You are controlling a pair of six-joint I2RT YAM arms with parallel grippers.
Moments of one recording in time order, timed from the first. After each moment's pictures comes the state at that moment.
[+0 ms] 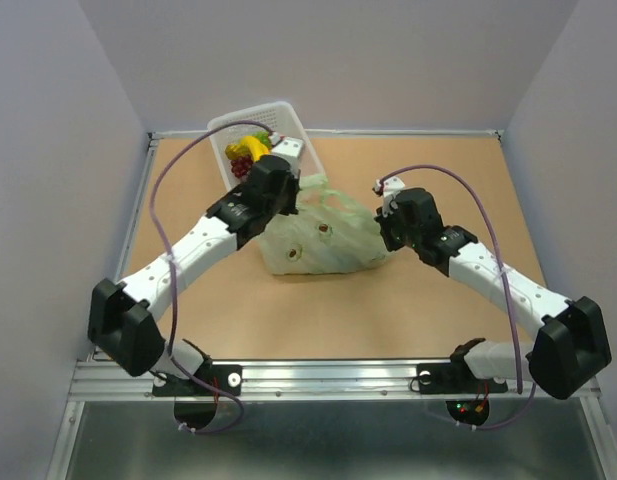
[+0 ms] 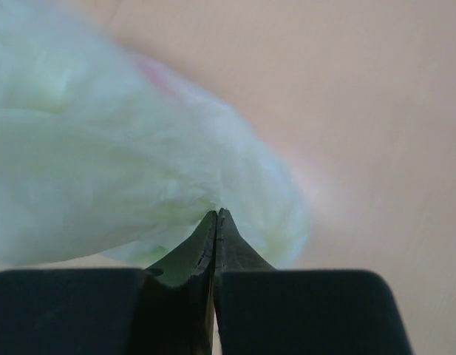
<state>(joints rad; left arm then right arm) -0.66 1.44 1.25 -0.36 -0.23 -0.19 0.54 1.27 0.92 -0.32 0.09 -0.05</state>
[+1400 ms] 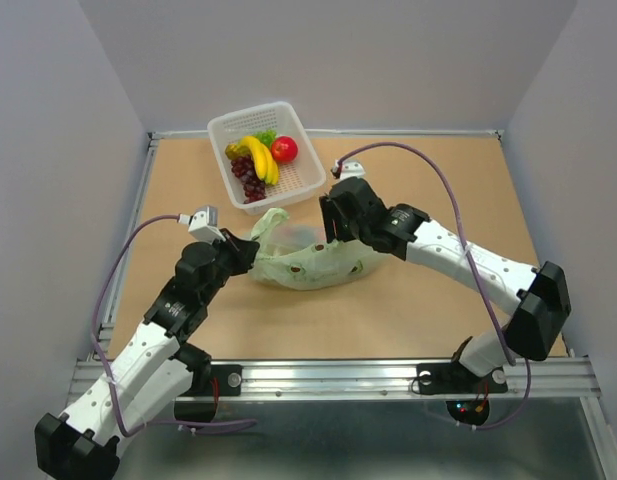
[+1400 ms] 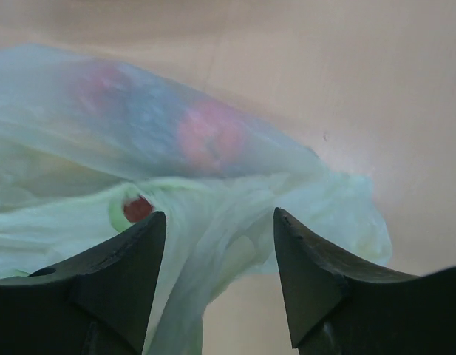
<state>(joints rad) -0.49 0.64 0.48 -0.12 -0.10 -0.68 0.86 1.52 1.38 -0.56 0.41 0.40</state>
